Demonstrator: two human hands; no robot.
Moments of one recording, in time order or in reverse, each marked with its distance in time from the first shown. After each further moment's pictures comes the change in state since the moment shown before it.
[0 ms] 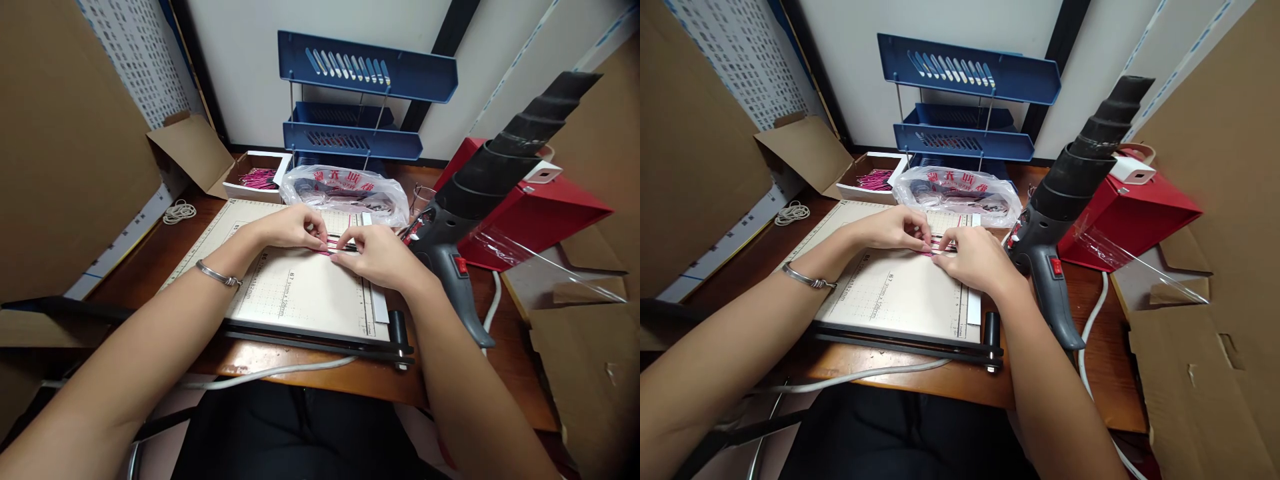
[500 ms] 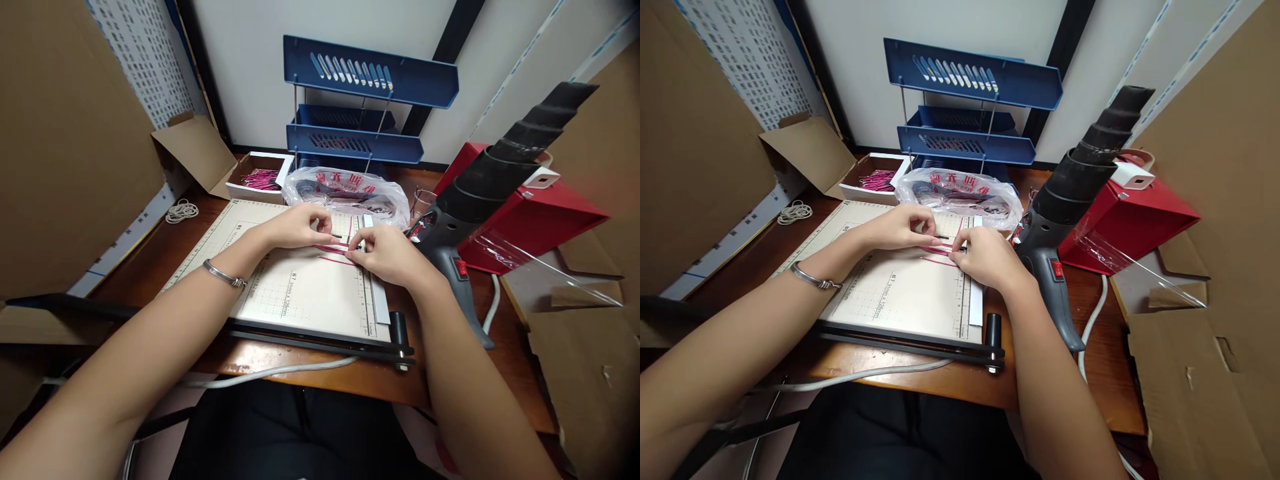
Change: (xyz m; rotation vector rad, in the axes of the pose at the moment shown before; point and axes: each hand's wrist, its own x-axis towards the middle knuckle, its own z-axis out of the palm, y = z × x) left_hand 0.006 0.002 0.008 0.052 0.140 0.054; right_hand 0.002 0.011 -0.001 0.001 -0.009 0.035
